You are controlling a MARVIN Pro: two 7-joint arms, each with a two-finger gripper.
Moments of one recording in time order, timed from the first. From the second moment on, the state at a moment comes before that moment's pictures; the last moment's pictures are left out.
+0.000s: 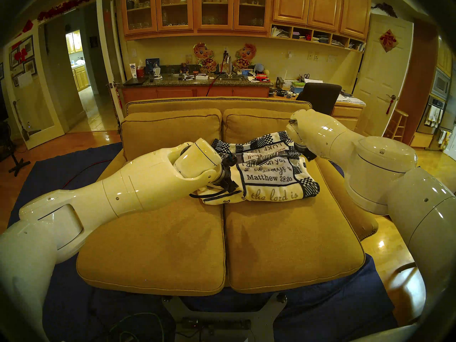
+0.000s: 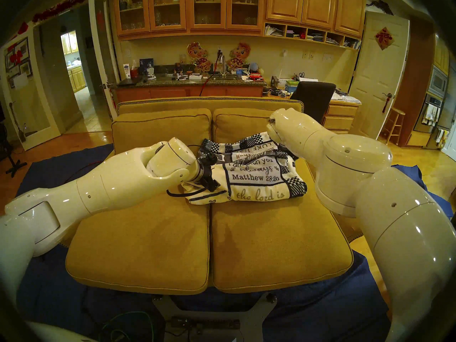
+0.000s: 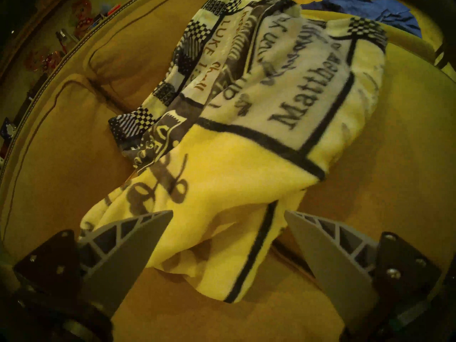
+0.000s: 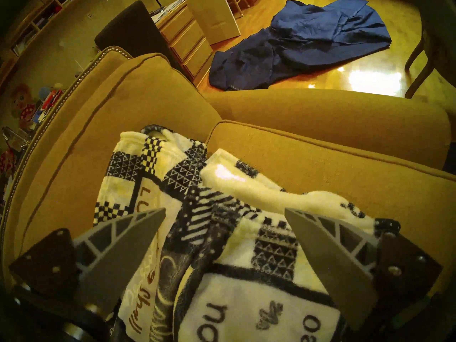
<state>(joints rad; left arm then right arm) 0.61 -1.01 -0.36 -1.63 -0.89 0.96 0.23 -0.19 -1.35 -0.06 -0.30 2.52 -0.06 -0.82</state>
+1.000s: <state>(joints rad) 0.91 -0.66 -0.35 -1.89 -1.07 0.96 0.46 -0.20 -1.26 -0.05 -0.42 2.61 0.15 -0.96</state>
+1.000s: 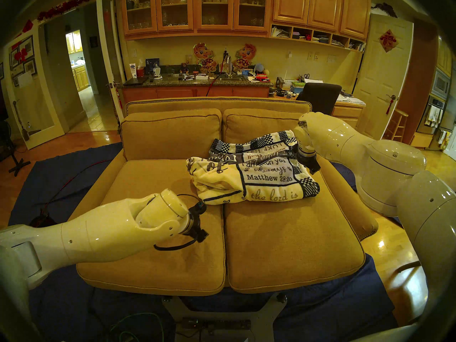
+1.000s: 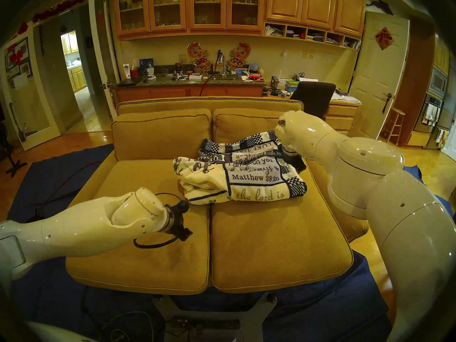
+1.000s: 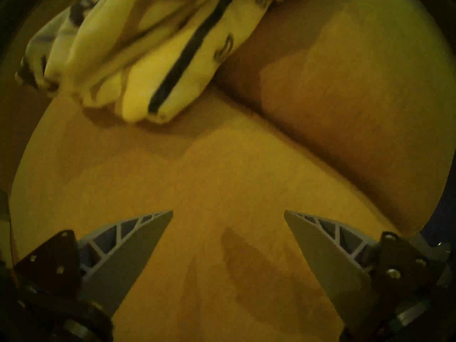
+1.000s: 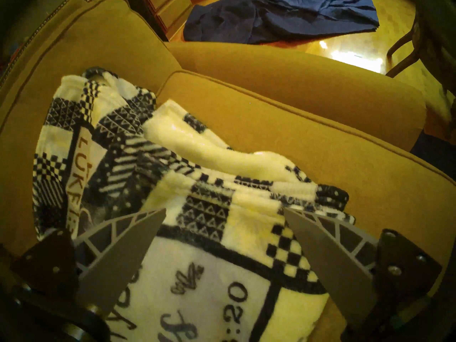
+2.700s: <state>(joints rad) 0.72 -0.65 -0.17 -1.84 -1.16 0.96 0.50 -0.16 -0.79 -0.01 -1.22 2.68 0.09 -1.08</state>
